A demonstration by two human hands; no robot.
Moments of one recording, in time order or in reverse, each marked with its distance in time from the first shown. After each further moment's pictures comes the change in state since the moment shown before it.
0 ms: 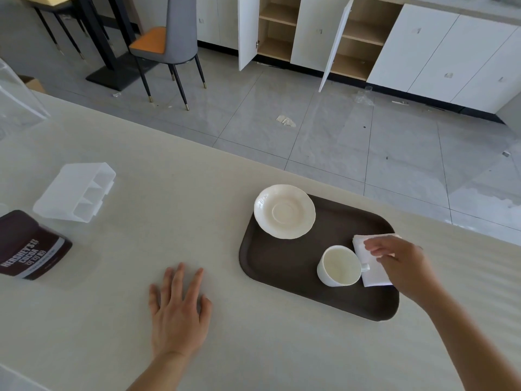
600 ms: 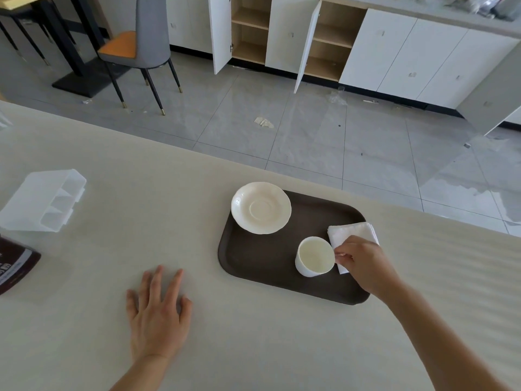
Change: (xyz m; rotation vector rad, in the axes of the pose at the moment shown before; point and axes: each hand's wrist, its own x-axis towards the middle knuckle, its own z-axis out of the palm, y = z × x) left_hand -0.002 0.001 -0.002 -0.035 0.048 0.004; right_hand -0.013 0.011 0.016 -0.336 -0.082 -0.164
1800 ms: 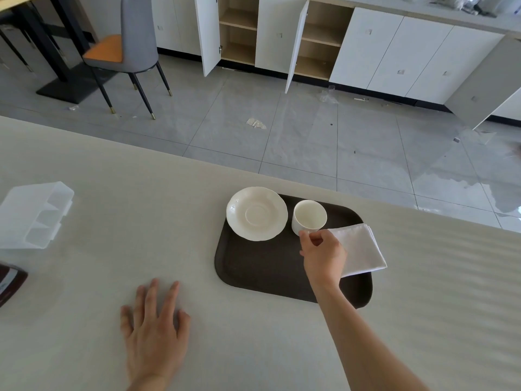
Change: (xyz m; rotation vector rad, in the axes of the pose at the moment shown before) left_hand 0.001 0.003 -0.002 -0.043 0.005 -0.002; right_hand 0.035 -0.083 0.061 0.614 0.527 0.490
